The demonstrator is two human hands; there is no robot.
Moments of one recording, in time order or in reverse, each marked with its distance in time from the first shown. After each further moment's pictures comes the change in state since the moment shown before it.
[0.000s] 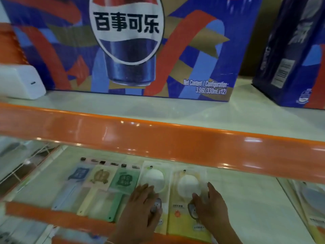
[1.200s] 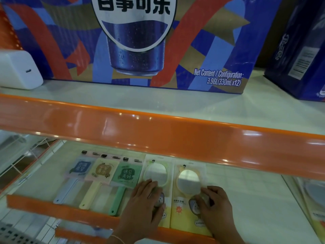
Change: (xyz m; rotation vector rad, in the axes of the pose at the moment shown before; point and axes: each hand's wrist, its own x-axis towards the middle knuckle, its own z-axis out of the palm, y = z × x) left_hand -0.005 0.001 0.003 0.037 -0.024 0.025; right_hand -0.013 0.022 0.012 0.111 0.173 -0.248
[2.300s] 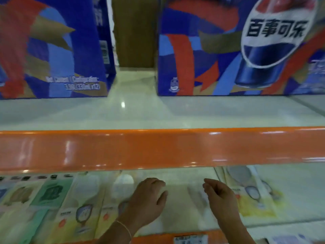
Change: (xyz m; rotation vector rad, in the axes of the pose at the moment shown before) left_hand 0.110 0.189 0.025 -0.278 -0.203 0.116; right_hand 0.016 0.077 -0.186 0.419 0.204 0.414
